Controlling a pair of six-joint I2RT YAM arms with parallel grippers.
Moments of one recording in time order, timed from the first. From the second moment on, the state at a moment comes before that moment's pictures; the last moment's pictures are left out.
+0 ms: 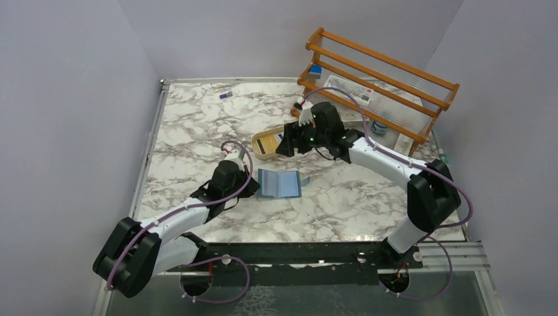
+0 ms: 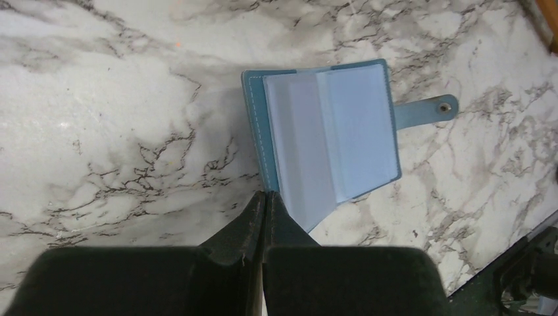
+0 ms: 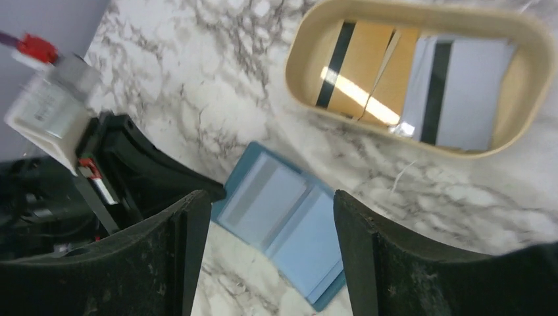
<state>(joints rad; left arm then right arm) -0.55 1.12 0.32 0.18 0.08 -0.63 0.63 1.65 1.26 -0.18 -0.33 0.28</state>
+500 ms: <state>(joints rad) -0.55 1.13 0.44 0.08 0.08 -0.64 0.78 1.71 0.87 0.27 -0.47 0.60</state>
